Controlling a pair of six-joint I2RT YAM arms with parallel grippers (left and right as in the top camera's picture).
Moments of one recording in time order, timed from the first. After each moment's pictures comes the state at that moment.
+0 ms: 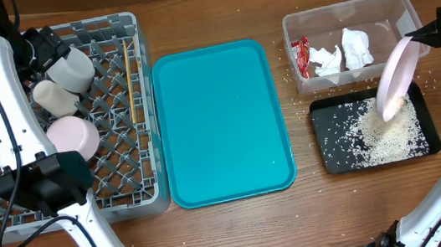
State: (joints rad) left arm 0.28 2.30 2.68 -1.69 0.02 -0.42; right arm -0.54 2.12 2.16 -1.63 -0.83 0.69
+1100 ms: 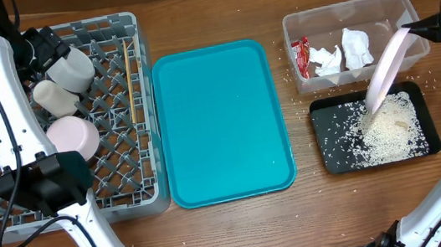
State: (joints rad) left arm 0.28 2.30 2.68 -1.69 0.02 -0.42; right arm -0.55 2.12 2.15 -1.64 -0.98 0.68
